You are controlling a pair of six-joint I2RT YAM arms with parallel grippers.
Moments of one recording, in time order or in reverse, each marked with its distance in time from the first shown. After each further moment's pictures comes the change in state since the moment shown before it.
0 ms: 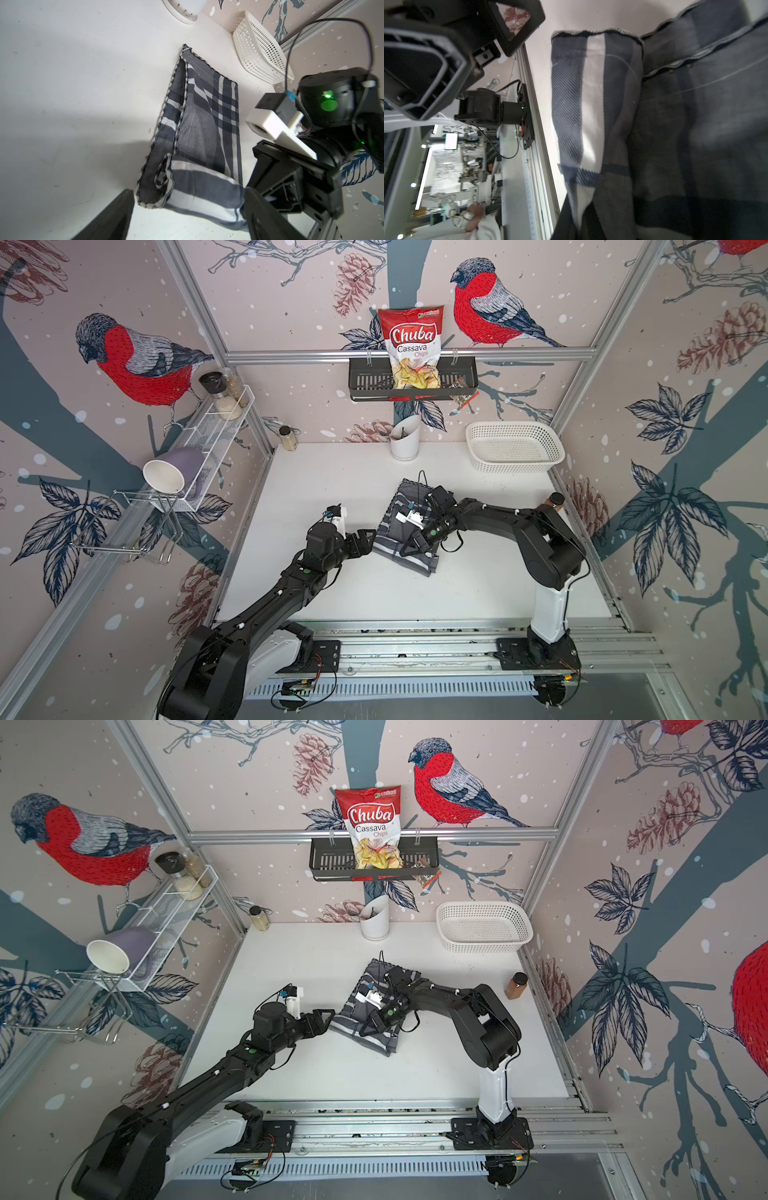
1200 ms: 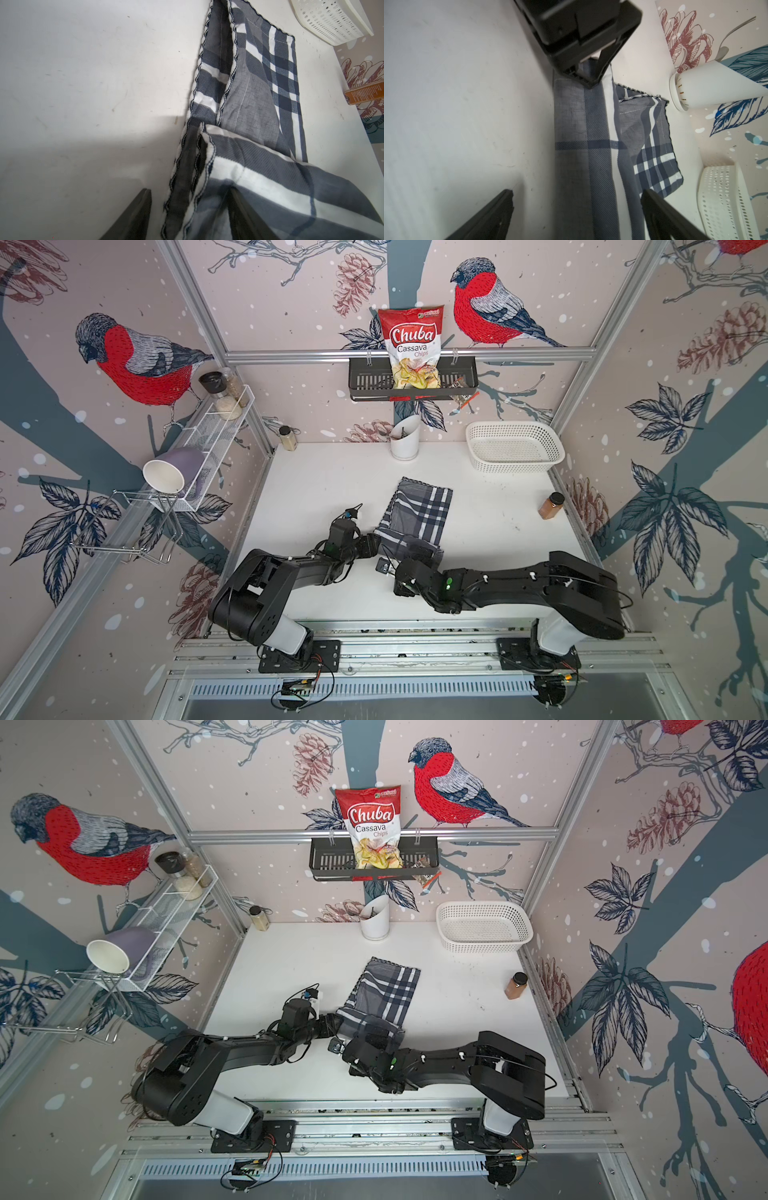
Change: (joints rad) left arm -0.032 0.433 0.050 0.180 -0.064 0.081; right arm 0.647 -0.320 -0.447 0.550 1.637 -0.346
